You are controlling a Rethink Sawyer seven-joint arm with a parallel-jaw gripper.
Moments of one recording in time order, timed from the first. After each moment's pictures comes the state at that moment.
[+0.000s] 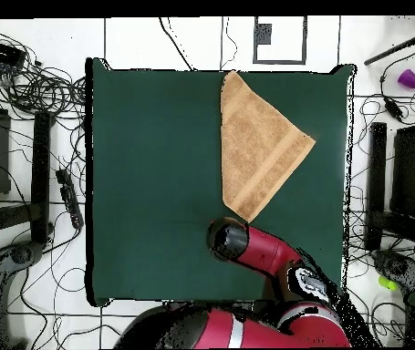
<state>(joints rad) -0.23 -0.41 -0.12 1.88 0.08 0.23 1.54</state>
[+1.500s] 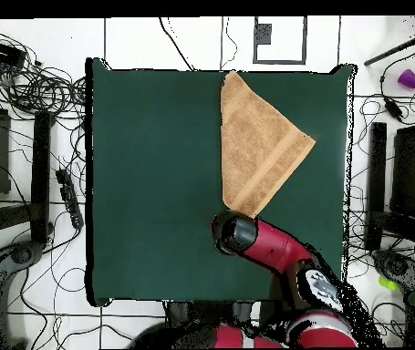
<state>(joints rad) -0.25 -0.50 -0.10 1.89 0.13 0.29 1.54</state>
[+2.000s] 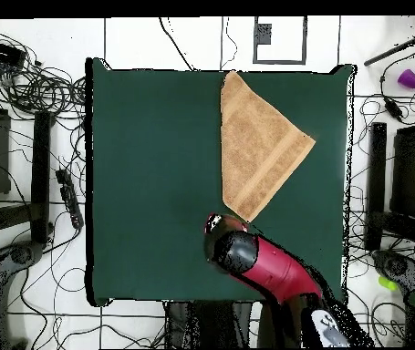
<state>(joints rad) -0.25 -0.71 -0.08 2.05 0.22 0.21 1.54</state>
